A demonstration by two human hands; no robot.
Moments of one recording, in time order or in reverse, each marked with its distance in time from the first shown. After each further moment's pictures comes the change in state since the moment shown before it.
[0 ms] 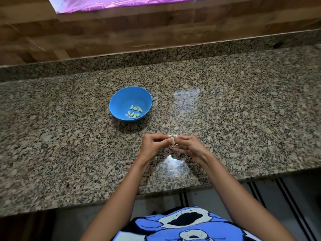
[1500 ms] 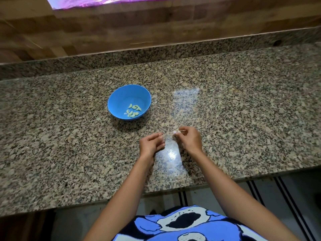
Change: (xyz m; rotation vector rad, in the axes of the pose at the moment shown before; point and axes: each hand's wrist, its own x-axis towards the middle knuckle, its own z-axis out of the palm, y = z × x) left_hand 0.011 -0.012 0.008 -0.237 0.332 -0.360; right_hand 0.021 0.006 0.009 -0.740 0.483 -0.326
